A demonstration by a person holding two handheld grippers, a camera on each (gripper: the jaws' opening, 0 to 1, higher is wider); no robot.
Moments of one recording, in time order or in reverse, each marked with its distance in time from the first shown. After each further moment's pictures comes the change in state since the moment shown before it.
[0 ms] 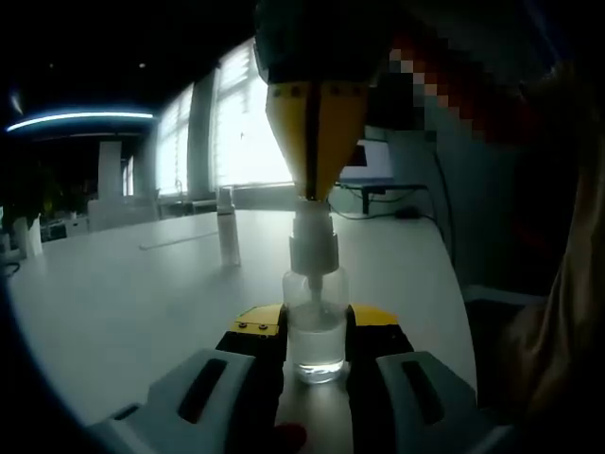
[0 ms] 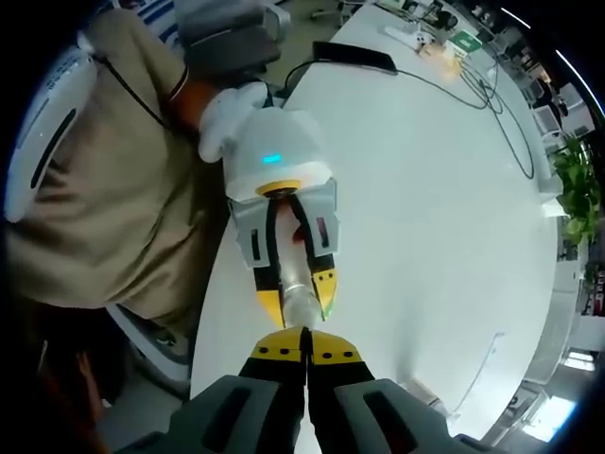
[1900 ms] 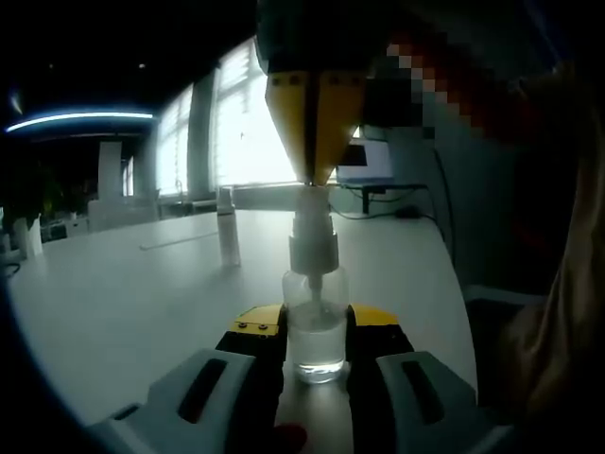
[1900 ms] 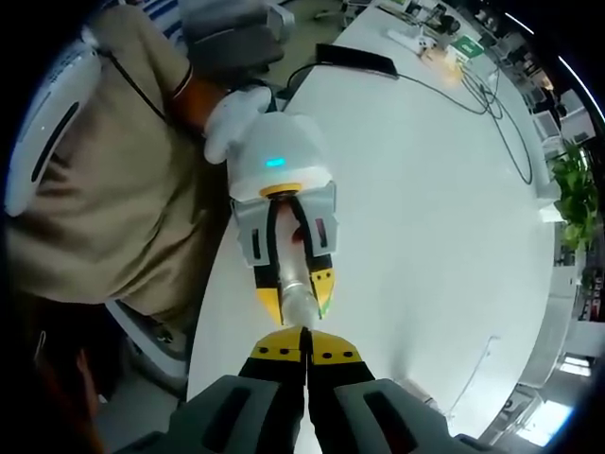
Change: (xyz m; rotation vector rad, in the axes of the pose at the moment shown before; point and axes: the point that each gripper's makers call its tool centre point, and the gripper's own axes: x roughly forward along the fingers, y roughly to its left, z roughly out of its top) left arm 0.000 0.000 0.000 0.002 0.001 0.002; right arm -0.006 -0.002 0.000 -0.023 0.001 -0.011
